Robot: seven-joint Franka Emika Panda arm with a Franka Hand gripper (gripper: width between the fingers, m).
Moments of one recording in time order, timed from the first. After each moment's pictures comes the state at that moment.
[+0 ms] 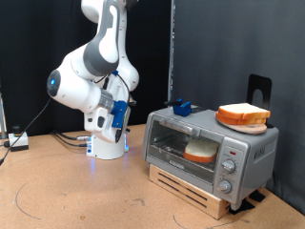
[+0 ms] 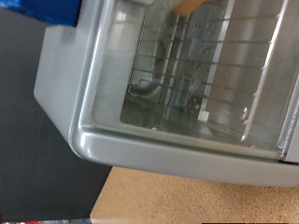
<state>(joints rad) -0.70 -0.20 0.16 -2.61 0.68 1.50 -0.61</state>
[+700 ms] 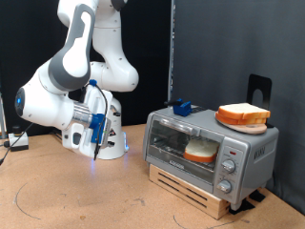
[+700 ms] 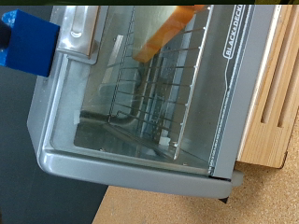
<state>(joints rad) -0.74 0.04 0.11 -2.40 0.68 1.48 -0.64</state>
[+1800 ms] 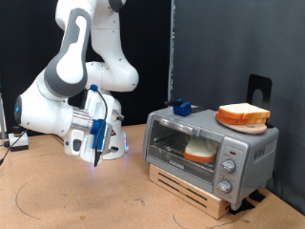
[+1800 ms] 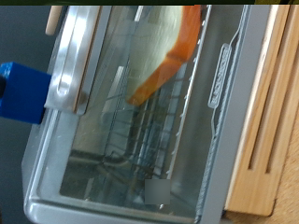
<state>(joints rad) -0.73 0.10 0.11 -2.36 0.79 1.51 -0.65</state>
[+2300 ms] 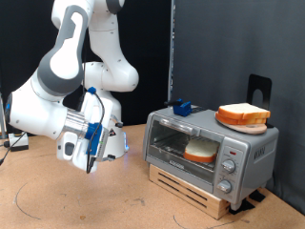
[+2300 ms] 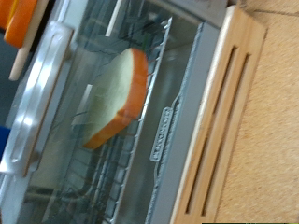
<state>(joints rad) -0.73 0.20 0.13 -2.20 0.83 1.58 -0.62</state>
